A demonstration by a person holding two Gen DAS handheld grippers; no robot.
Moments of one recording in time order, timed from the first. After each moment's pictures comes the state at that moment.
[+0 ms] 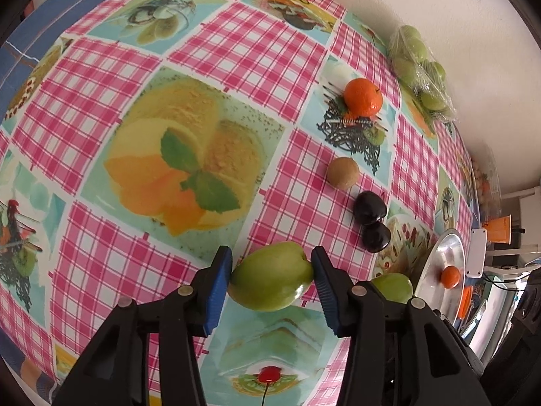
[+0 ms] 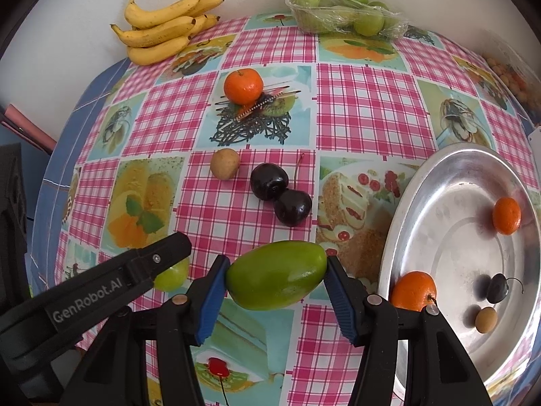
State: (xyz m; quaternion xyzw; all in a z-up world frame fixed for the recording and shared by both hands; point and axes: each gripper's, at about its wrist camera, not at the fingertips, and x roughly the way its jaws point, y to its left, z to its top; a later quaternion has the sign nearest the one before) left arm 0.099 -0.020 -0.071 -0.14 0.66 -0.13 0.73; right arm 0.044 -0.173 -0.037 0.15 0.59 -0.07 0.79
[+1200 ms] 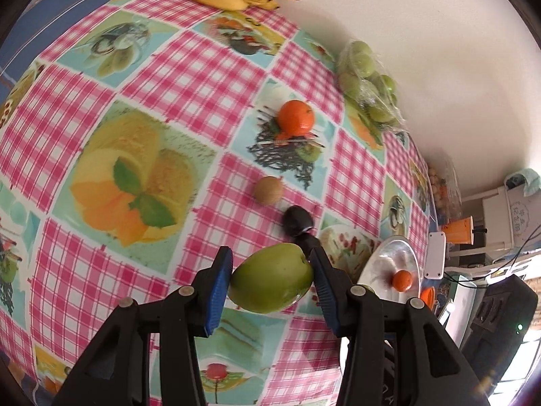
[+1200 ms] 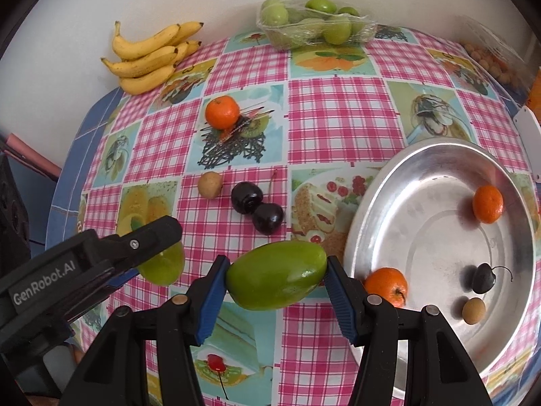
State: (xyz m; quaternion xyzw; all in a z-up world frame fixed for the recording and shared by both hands) left arm 0.100 -0.039 -0.033 -0.18 0.62 -0.20 0.74; right arm 0.028 -0.204 -0.018 0.20 0.56 -0.09 0.80
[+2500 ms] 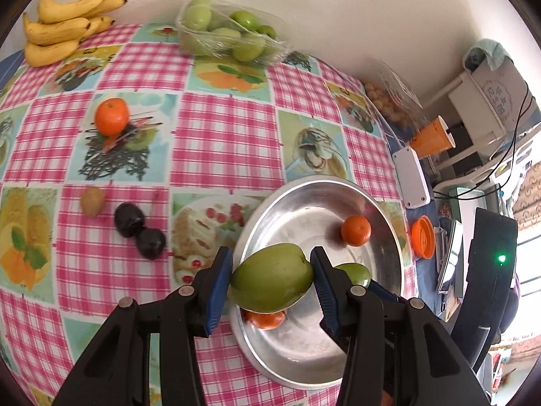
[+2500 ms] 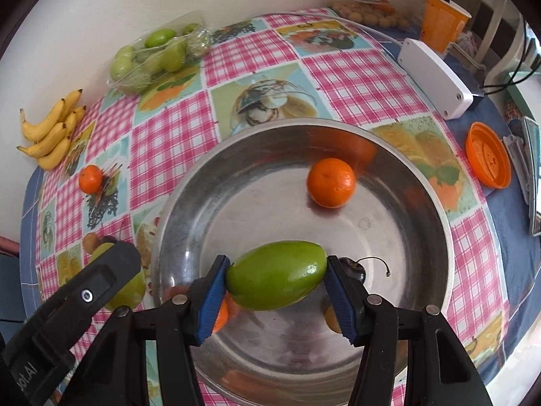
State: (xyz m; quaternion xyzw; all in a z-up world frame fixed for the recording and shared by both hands) left arm 0.055 -0.191 -0.012 -0.02 0.60 -0.33 0.73; right arm -0.030 -0.327 -0.028 0.26 0.55 -0.25 0.75
